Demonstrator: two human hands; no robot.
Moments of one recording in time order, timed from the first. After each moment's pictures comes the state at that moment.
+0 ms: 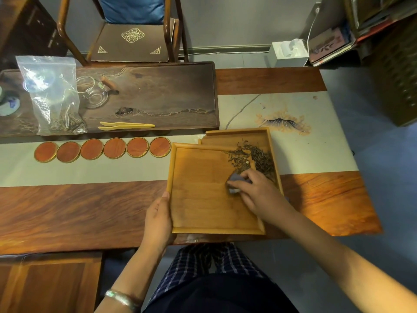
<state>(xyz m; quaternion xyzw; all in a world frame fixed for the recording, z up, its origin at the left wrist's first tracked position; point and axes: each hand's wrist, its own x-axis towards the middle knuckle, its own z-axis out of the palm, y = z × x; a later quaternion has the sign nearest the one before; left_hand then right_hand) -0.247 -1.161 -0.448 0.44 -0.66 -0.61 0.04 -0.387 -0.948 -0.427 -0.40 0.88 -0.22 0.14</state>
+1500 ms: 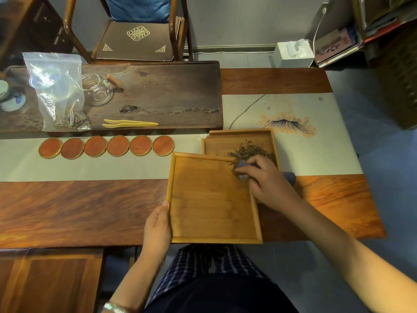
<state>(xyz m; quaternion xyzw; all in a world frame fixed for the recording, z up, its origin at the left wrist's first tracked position) -0.226 -1.158 -0.451 0.46 -0.67 -0.58 0.03 -0.414 -0.952 -0.427 -0.38 0.88 -0.24 0.11</state>
